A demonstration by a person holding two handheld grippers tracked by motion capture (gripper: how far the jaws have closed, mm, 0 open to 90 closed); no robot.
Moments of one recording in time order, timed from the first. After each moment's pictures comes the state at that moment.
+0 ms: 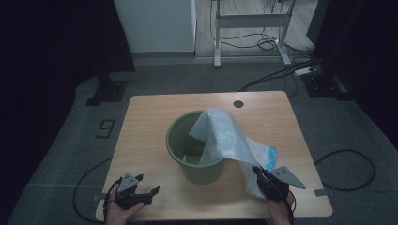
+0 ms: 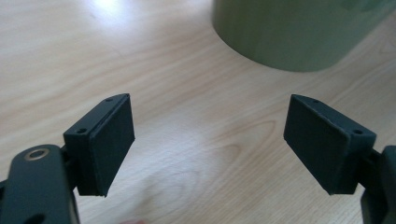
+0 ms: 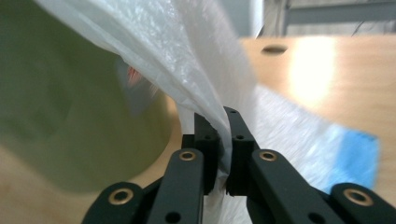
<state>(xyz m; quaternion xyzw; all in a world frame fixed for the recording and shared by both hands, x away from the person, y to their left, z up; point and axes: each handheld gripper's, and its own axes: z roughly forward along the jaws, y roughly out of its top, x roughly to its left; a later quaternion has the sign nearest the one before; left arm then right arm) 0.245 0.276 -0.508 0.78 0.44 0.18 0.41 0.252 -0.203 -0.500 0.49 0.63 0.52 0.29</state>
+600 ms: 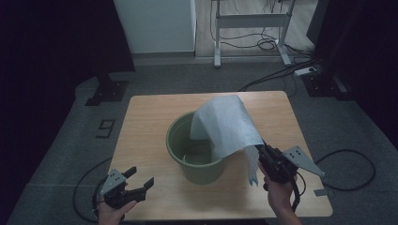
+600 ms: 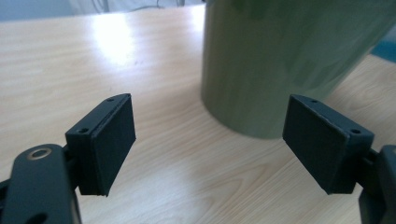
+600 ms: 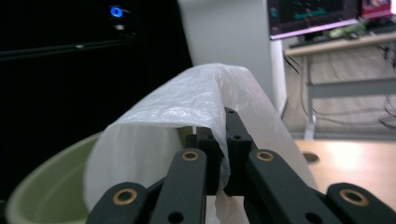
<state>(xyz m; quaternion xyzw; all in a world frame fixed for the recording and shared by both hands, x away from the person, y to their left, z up) 0.227 0.274 -0.457 0.74 0.42 0.21 0.48 0.256 -0.185 -0.393 0.43 0.56 0.65 0.30</state>
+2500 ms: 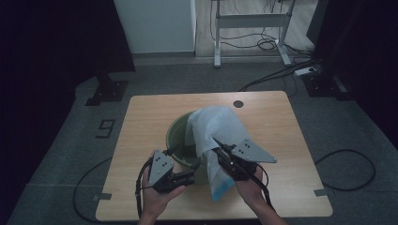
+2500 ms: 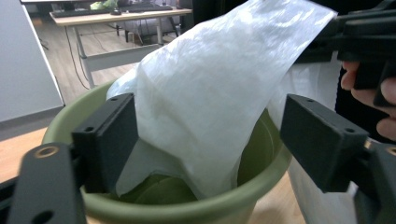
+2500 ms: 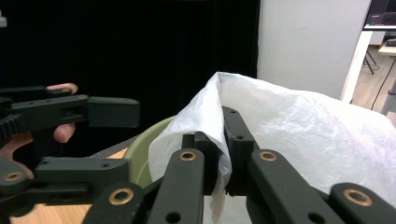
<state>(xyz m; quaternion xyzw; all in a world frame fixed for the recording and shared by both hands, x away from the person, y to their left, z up) 0.238 0.128 -0.377 0.71 0.34 0.28 0.54 0.260 -0.095 -0.366 0.31 0.68 0.62 0.25</state>
